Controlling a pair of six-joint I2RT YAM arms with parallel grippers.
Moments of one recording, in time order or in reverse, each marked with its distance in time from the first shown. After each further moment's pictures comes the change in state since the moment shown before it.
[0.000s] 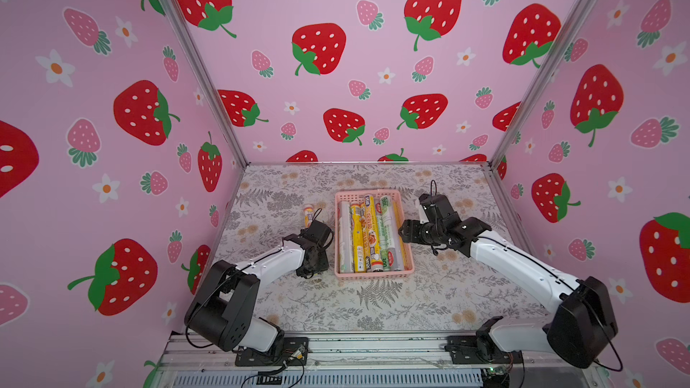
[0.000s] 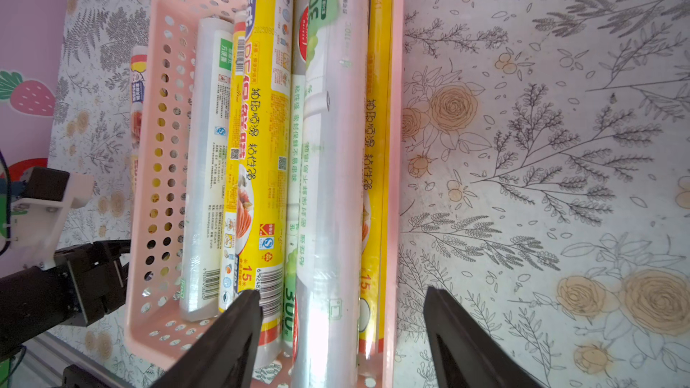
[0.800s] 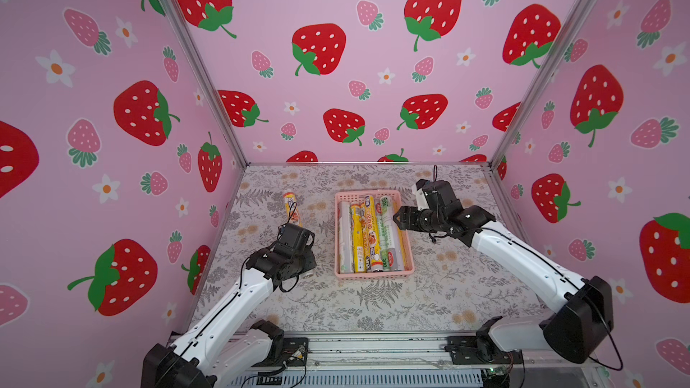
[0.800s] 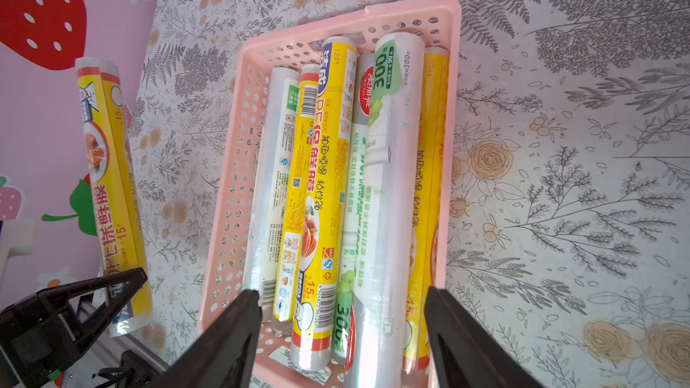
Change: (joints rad) left arm 0.036 -0.460 0.012 -0.196 0.005 -0.062; right arm 0.000 0.039 0.171 -0.040 -0.055 -0.020
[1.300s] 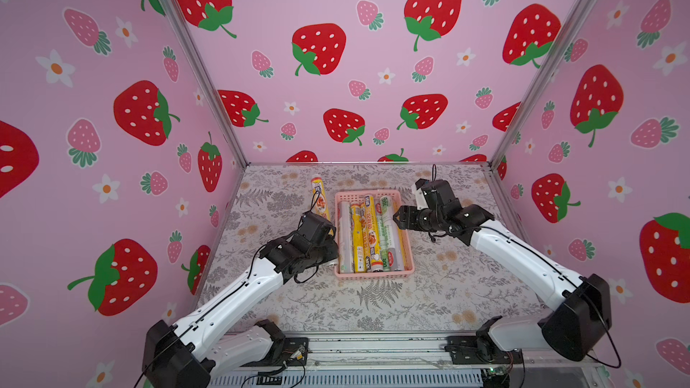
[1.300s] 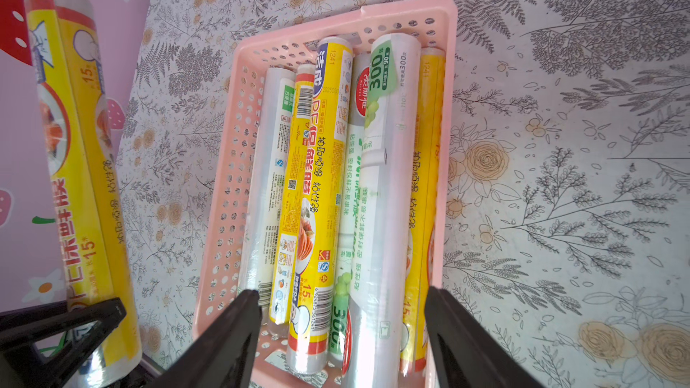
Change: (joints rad) left arm -0.259 0.169 0.179 0.106 0.024 -0.121; right arm 0.000 0.006 -0.002 -0.006 0.015 -0.008
